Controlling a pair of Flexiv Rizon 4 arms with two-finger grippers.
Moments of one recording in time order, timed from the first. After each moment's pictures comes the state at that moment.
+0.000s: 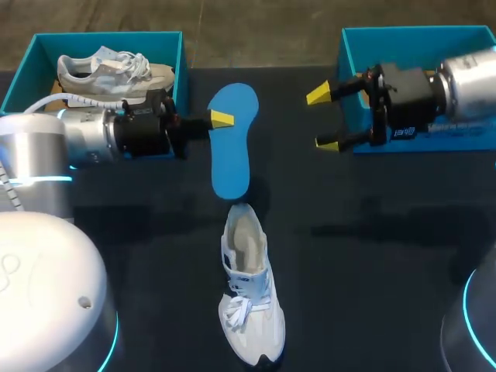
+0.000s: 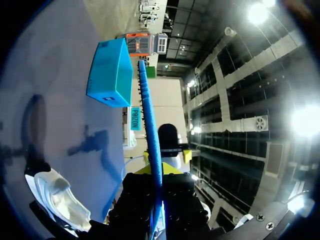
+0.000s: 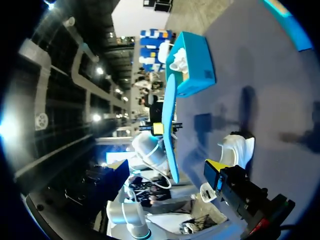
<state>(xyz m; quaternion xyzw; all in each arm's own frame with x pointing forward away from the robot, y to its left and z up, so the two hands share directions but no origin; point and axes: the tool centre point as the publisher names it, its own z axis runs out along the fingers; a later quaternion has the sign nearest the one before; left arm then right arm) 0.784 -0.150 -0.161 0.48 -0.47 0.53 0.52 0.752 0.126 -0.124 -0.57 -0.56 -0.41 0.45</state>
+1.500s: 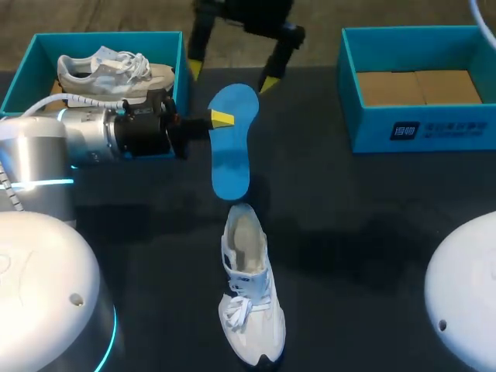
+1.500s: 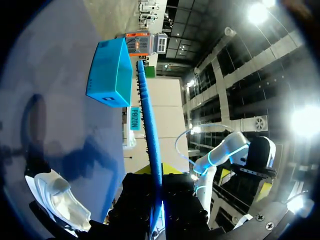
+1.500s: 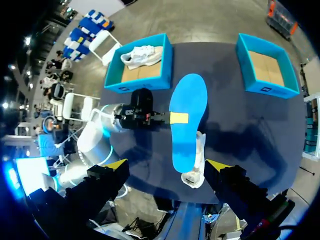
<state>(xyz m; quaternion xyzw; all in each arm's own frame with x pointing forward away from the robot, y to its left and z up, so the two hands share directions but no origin) 0.785 -0.150 -0.162 0.48 -0.47 0.53 0.52 0.721 0.256 -0.023 -0.68 -0.71 -0.12 0.09</state>
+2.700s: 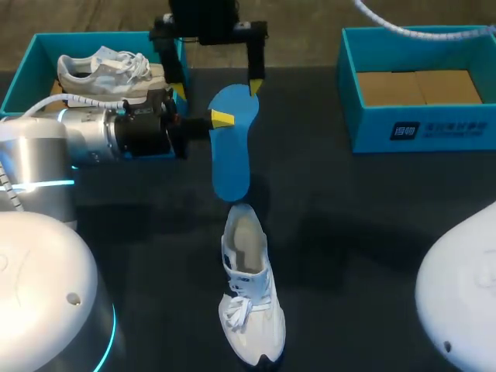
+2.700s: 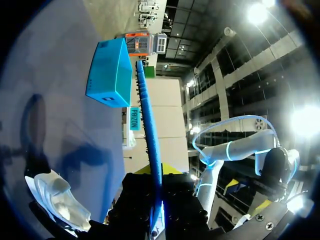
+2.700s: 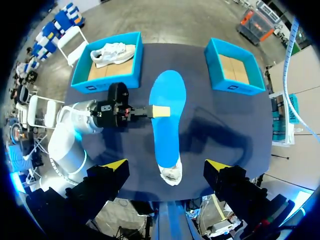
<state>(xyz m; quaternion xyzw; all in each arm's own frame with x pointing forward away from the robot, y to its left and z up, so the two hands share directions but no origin) 0.785 -0.151 -0.162 0.48 -0.47 0.53 0.52 0.705 0.263 -0.030 -0.72 -0.70 0.00 -0.03</state>
